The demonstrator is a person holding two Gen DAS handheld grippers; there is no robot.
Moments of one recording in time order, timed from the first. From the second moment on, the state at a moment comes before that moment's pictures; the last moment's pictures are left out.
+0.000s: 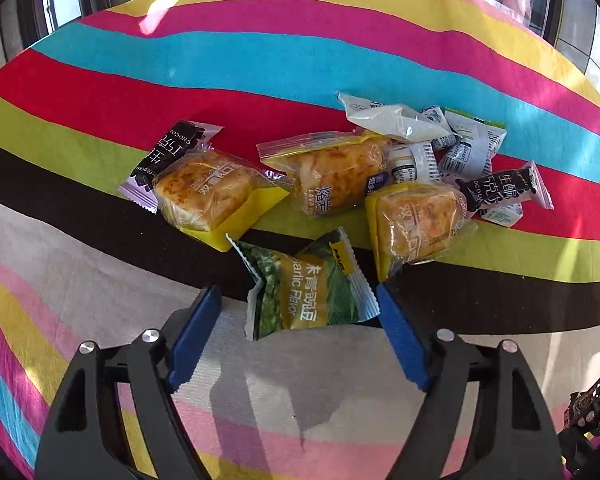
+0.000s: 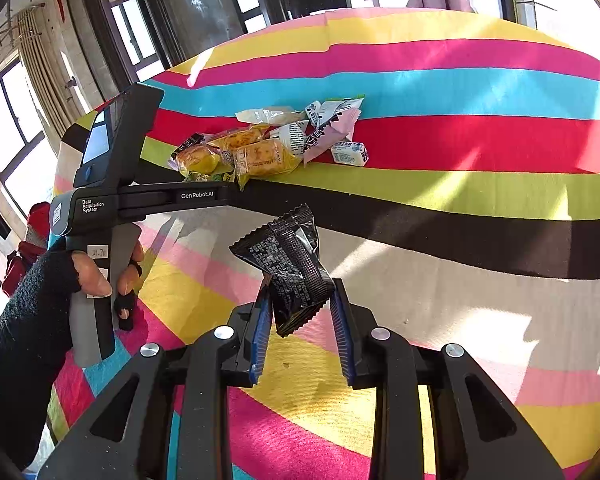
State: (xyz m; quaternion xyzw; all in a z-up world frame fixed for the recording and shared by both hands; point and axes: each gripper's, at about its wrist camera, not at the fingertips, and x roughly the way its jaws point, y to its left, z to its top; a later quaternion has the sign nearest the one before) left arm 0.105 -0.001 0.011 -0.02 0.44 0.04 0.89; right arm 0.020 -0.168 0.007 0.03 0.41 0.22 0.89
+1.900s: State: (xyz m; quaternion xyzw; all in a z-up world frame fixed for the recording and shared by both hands) left arm -0.021 0.051 0.015 -0.02 0.41 -0.10 0.91; right arm 0.019 -0.168 0.008 0.05 0.40 0.22 0.89
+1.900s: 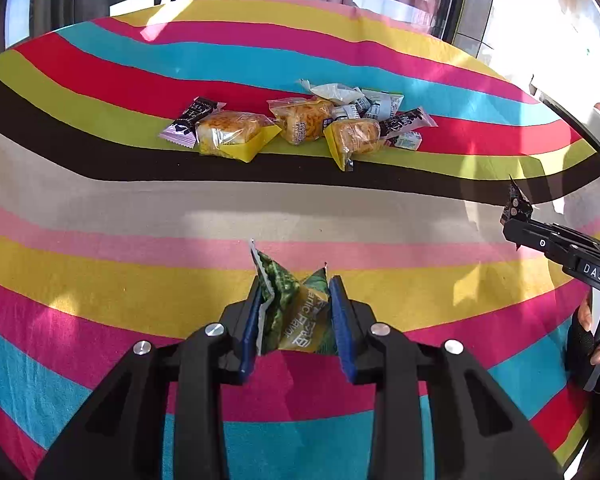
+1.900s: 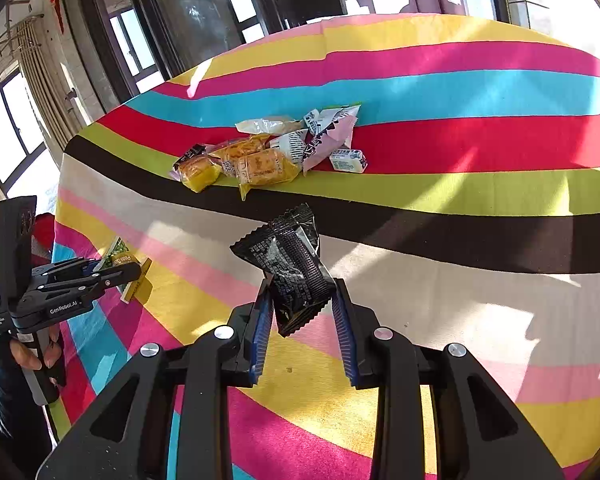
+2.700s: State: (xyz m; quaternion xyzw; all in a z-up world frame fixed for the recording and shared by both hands) left arm -0.204 0.188 0.009 -0.23 0.35 -0.07 0.91; right arm -0.078 0.025 0.038 -0.03 0.40 0.41 0.82
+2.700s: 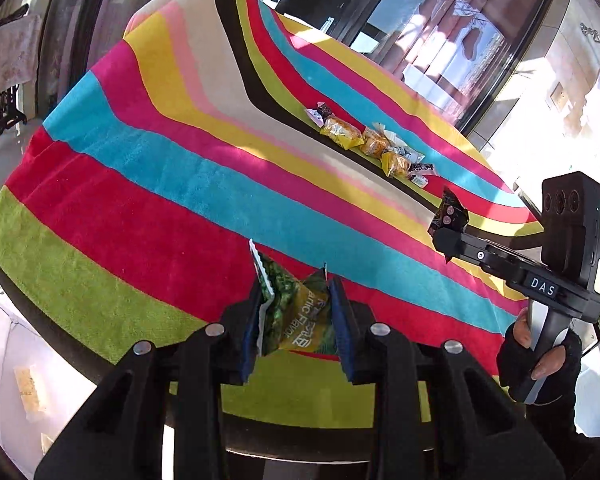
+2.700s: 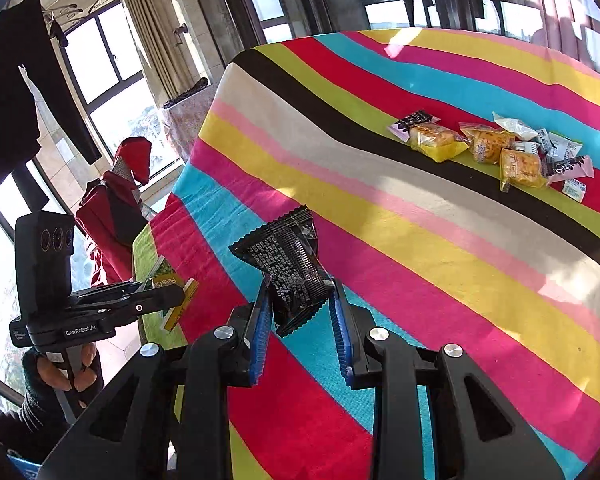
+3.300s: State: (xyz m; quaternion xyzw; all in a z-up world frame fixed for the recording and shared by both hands) left arm -0.336 0.297 -0.035 -0.33 0.36 0.10 0.87; right arm -0.217 0.197 0.012 -0.15 0.40 0.59 0.69
